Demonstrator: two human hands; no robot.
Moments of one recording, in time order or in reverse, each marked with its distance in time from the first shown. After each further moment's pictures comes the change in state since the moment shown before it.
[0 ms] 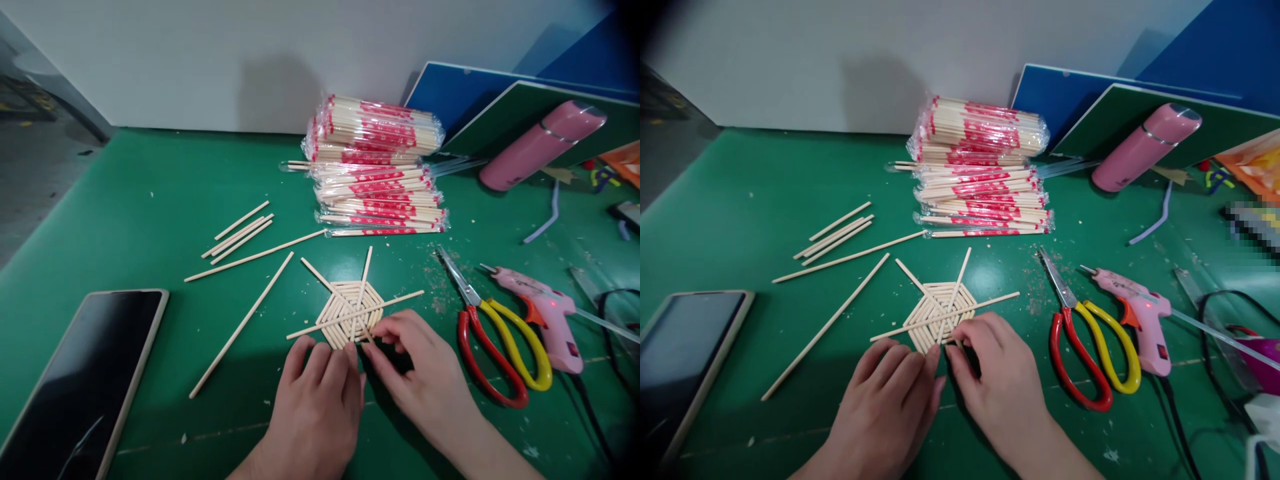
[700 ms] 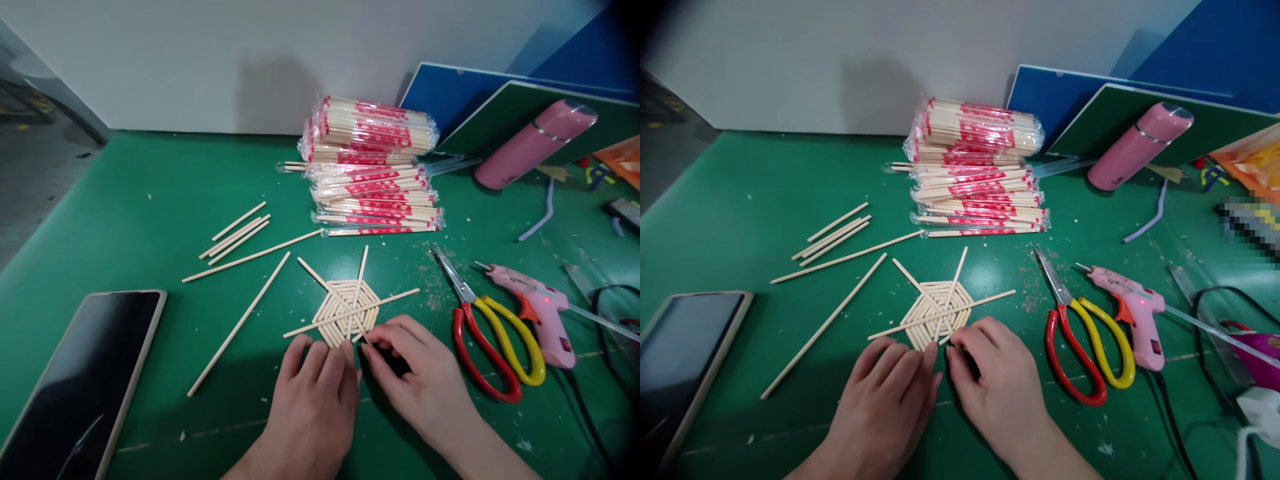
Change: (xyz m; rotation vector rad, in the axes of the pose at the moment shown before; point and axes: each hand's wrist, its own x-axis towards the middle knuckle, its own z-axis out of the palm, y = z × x) left_hand -0.001 0.001 0.000 0.018 -0.009 0.029; right_hand -0.005 -0.001 -0.002 -0.025 -0.018 0.009
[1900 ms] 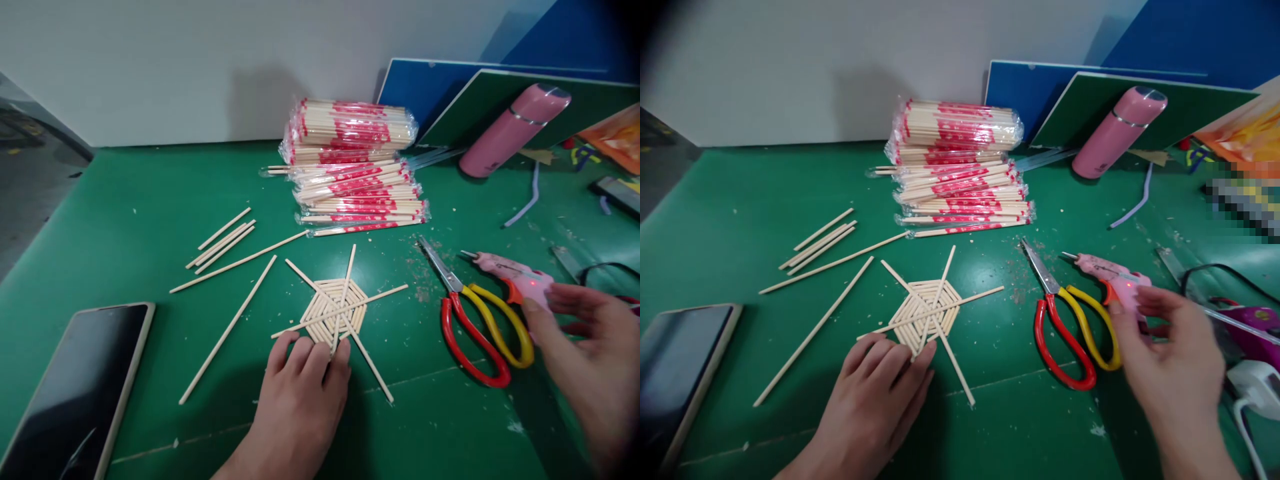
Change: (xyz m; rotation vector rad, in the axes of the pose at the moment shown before) left_hand 0.005 -0.005 -0.006 -0.006 -0.100 0.033; right_hand -0.042 0.095 -0.092 -0.201 0.691 0.579
